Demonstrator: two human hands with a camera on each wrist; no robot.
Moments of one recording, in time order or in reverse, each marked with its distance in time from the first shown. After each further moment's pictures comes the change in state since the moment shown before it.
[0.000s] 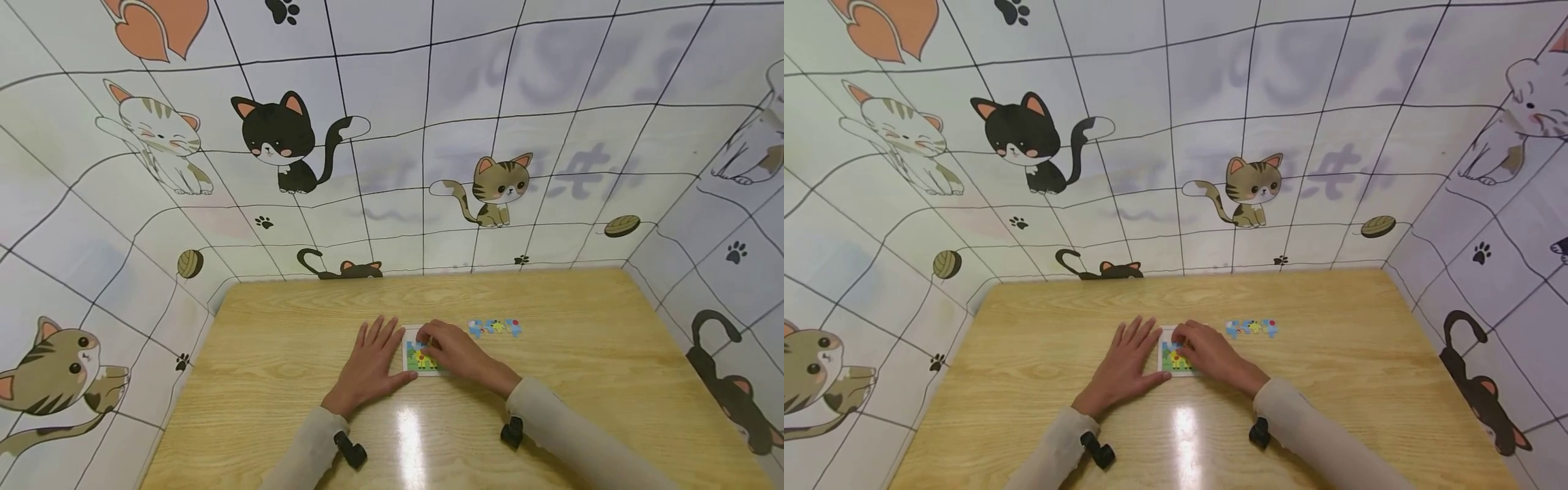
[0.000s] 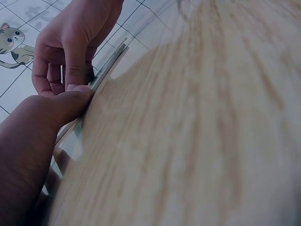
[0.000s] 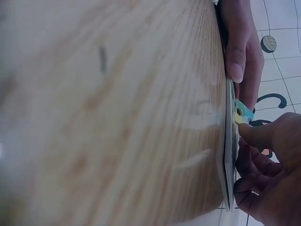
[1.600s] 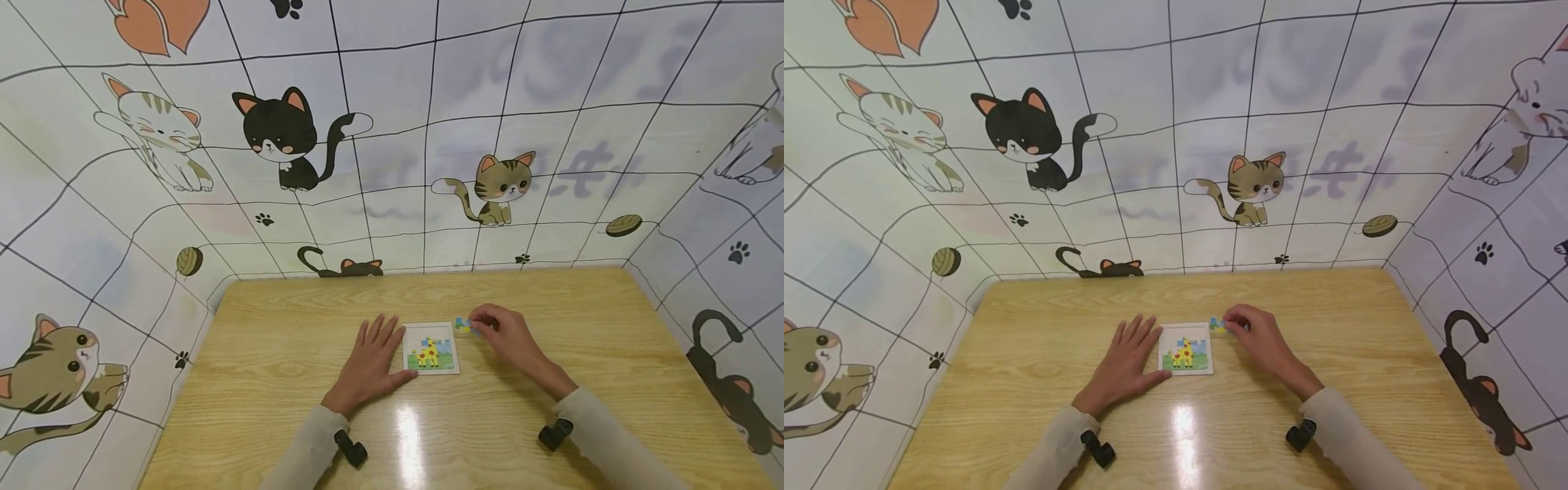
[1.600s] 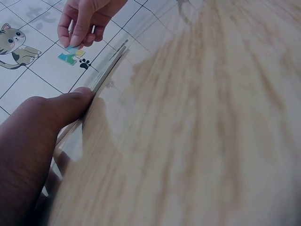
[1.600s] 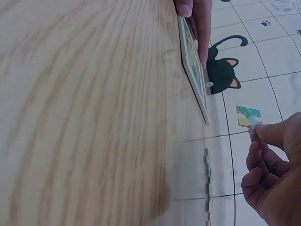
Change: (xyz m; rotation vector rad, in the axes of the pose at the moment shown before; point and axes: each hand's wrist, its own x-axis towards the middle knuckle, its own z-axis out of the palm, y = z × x) left_hand 0.001 -0.001 0.001 -0.008 -0.025 -0.025; right_hand -0.046 0.036 -0.054 0.126 0.359 0.138
